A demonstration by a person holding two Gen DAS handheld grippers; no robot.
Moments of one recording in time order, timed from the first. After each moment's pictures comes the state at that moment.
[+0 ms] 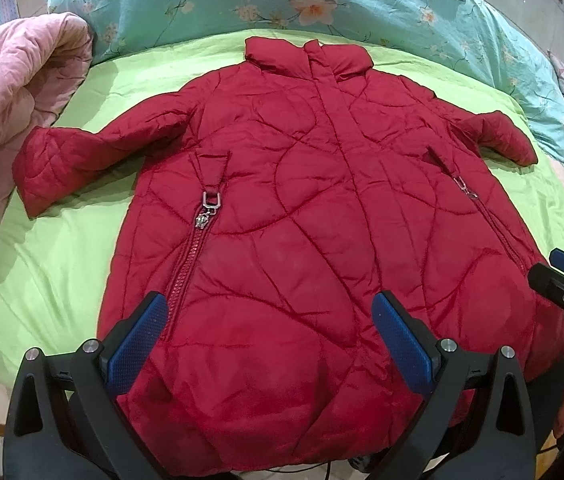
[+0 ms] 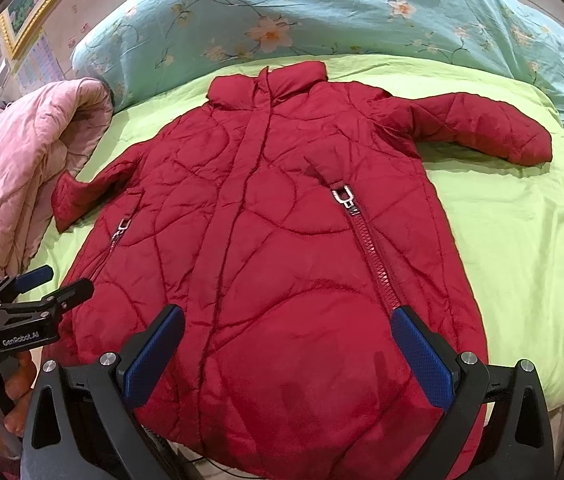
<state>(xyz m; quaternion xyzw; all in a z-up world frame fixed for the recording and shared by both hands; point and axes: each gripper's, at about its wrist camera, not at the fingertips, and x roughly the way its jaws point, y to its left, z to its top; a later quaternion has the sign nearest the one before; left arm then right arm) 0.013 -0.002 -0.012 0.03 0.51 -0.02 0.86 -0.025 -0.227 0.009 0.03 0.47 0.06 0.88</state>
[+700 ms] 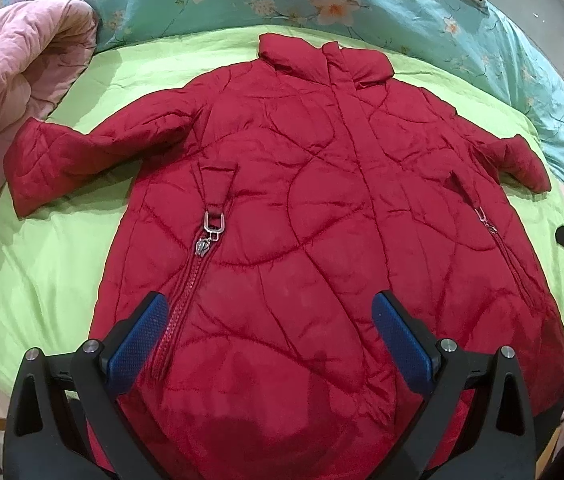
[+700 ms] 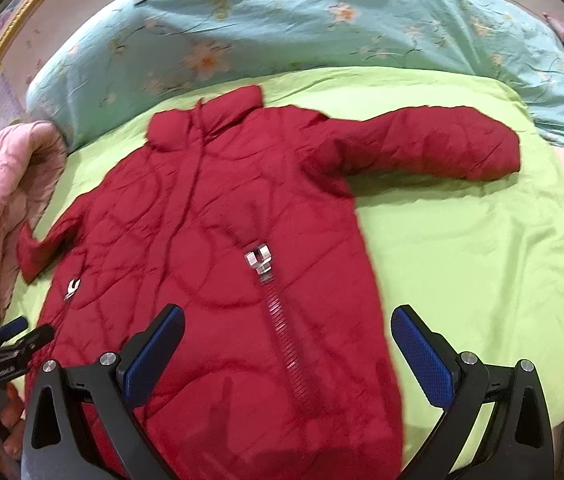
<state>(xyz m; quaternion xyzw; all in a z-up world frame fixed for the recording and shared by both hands) 0.049 0.008 -0.022 0.00 0.50 -0.01 0.86 0.024 -0.290 0.021 0.06 0.45 0.00 0.89</state>
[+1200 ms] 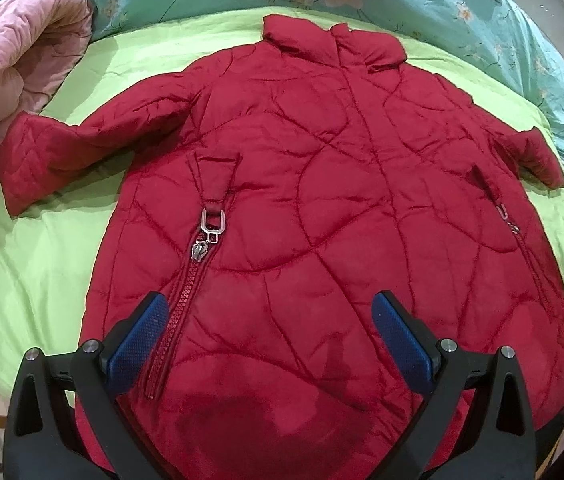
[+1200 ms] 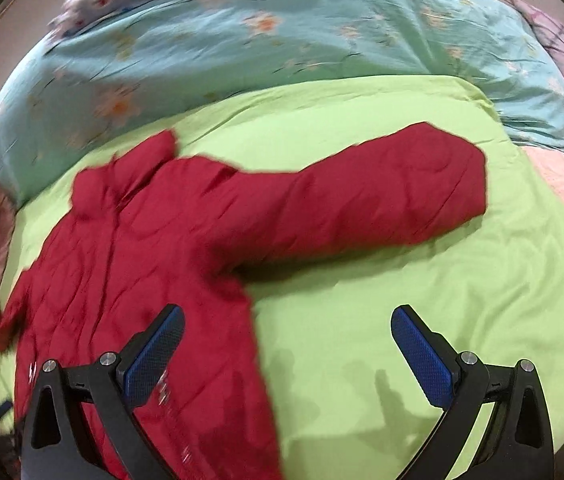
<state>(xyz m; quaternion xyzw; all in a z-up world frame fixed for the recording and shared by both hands) 0.070 0.009 -0.040 0.00 0.52 0.00 0.85 0.115 -0.394 0.030 0.11 0.45 -0.08 0.88</state>
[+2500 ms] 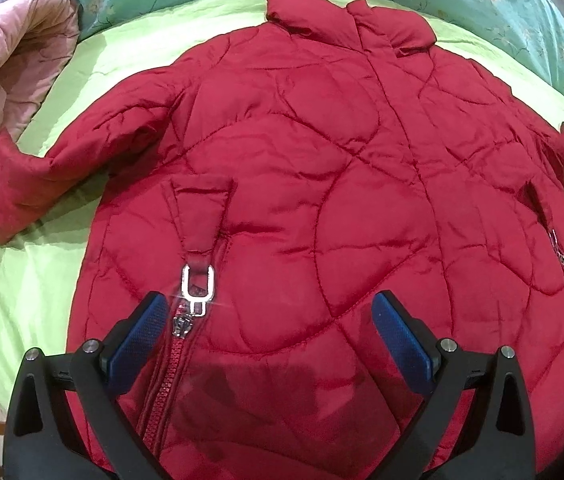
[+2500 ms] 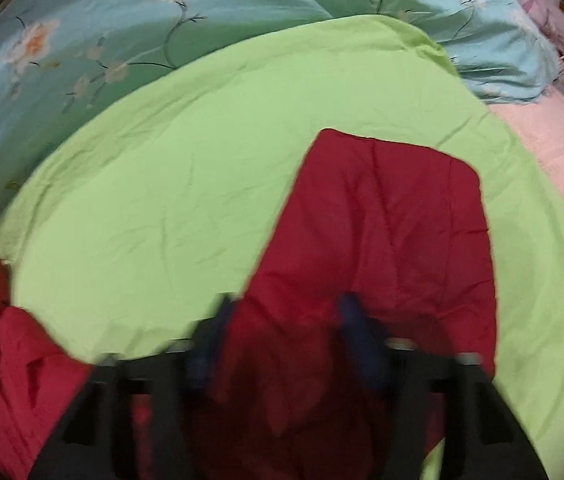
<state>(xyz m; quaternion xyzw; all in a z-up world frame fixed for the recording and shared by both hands) 0.127 -0.002 -0.068 0.02 0.53 0.01 0.85 0.269 -0.535 -0.047 0.20 0.50 -0.22 0.82</state>
